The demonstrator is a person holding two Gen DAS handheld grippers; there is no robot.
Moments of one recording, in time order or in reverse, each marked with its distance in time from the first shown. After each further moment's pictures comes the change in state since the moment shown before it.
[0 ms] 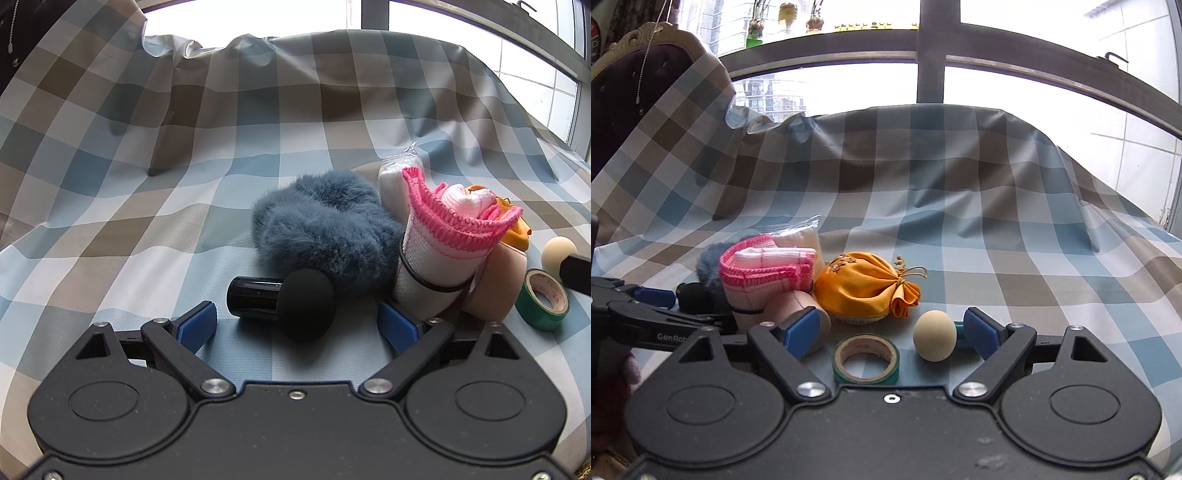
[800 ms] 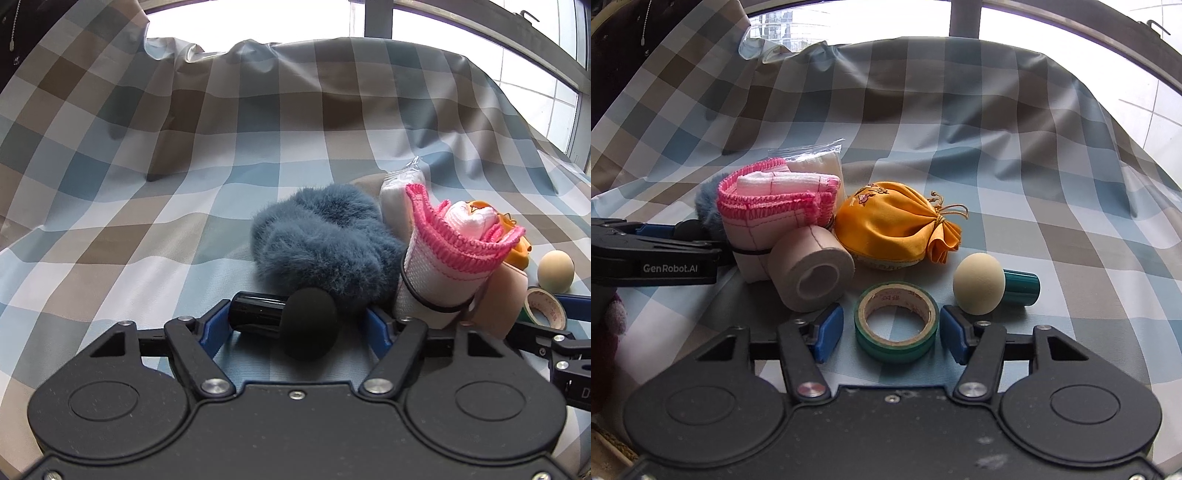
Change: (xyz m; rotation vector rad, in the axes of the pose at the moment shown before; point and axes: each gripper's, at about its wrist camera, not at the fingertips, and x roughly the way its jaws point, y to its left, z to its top) left arm 0.002 0.001 0.006 -0.020 -0.019 -0.012; right arm 0.042 0.017 -0.010 -0.037 0.200 0.036
